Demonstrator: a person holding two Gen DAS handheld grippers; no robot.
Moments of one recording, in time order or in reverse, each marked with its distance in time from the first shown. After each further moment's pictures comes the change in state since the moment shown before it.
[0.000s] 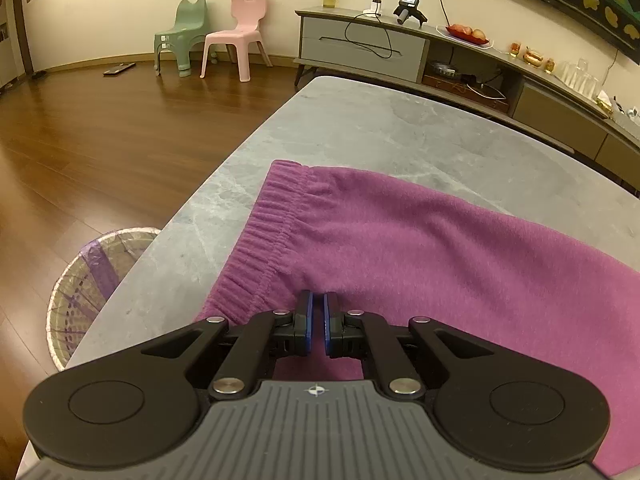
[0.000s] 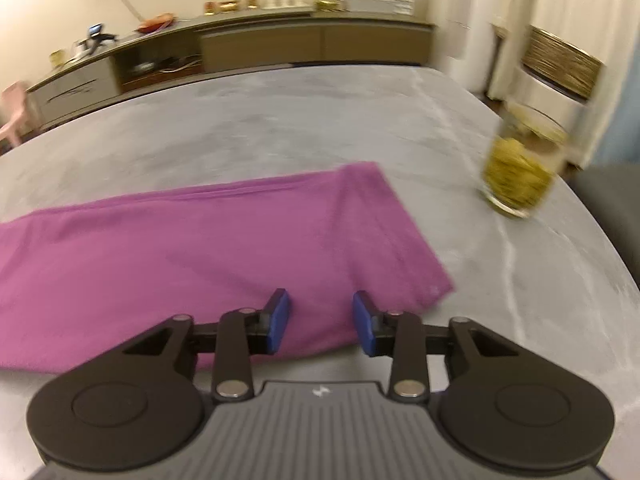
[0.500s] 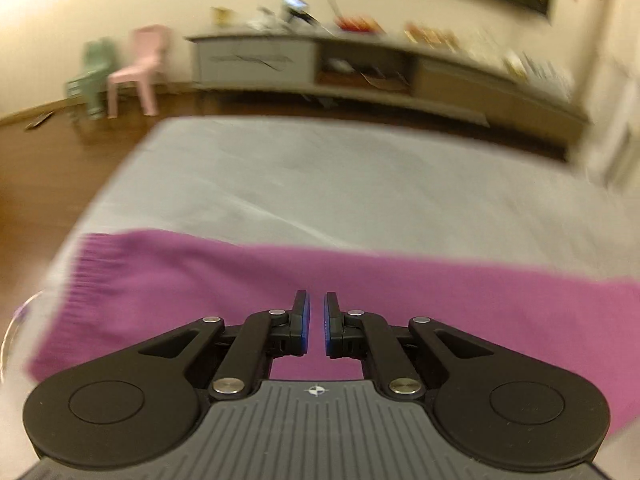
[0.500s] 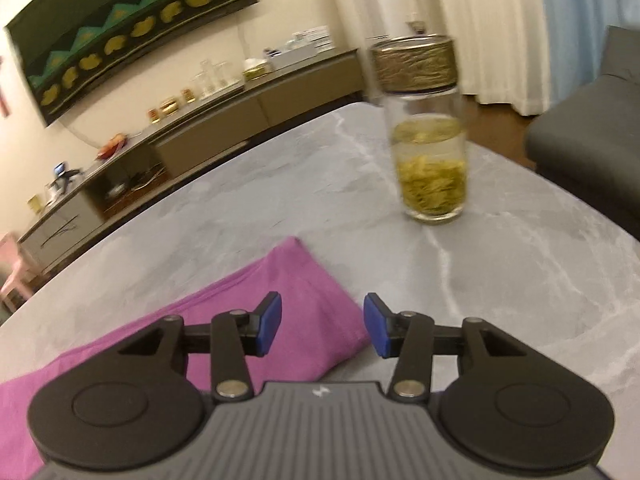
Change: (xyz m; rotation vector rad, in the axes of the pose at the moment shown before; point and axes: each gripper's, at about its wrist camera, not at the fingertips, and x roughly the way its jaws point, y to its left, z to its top) left arm -0.031 -0.163 0.002 0.259 0.001 -0.167; right arm -0.020 -0.054 -0.006 0.279 -0.160 0.117
